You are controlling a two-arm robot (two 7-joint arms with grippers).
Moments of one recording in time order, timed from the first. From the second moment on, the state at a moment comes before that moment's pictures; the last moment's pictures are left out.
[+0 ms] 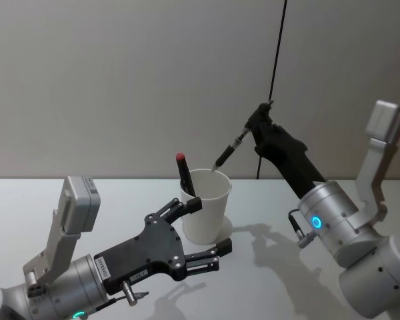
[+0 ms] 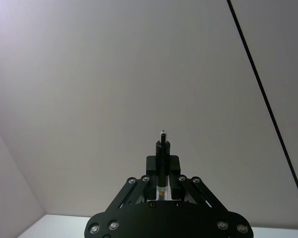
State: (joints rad) left arm -0.40 0.34 0.51 -1.50 -0.55 -0.10 -0.76; right arm 0.33 0.25 -0.25 -1.59 0.78 0.05 0.14
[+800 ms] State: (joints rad) left arm -0.40 0.34 0.51 -1.50 -0.55 -0.10 -0.76; right arm 0.44 0.23 -0.34 -1.43 0.61 0.01 0.14
